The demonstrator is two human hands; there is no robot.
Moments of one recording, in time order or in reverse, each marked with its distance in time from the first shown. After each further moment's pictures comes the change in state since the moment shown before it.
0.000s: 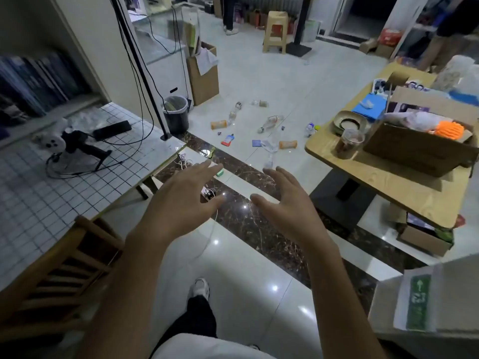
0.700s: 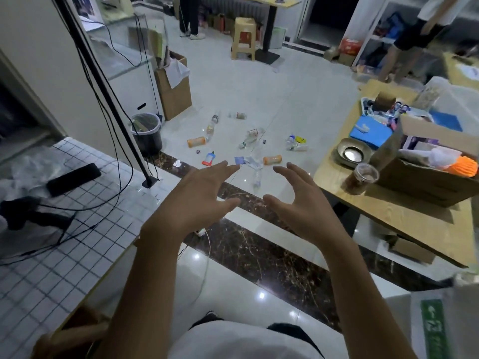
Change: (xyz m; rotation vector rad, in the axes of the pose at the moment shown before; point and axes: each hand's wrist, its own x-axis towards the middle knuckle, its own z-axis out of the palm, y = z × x) left_hand 0.239 -0.097 -0.062 -0.067 -0.222 0.174; right_hand 0.218 -0.066 0.025 -0.175 0.094 0.091
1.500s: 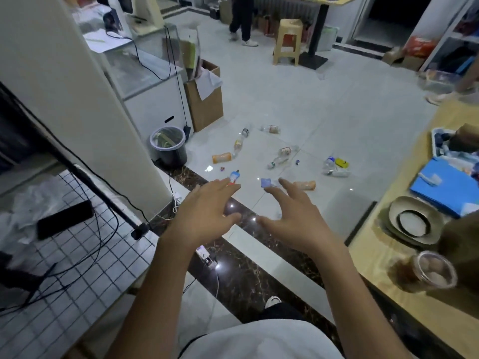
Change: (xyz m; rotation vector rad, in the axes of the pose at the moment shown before) left_hand 0.249 -0.052 0.011 0.147 0.053 -0.185; right_hand 0.283 0.057 0.002 -0.182 -0.289 -0.119
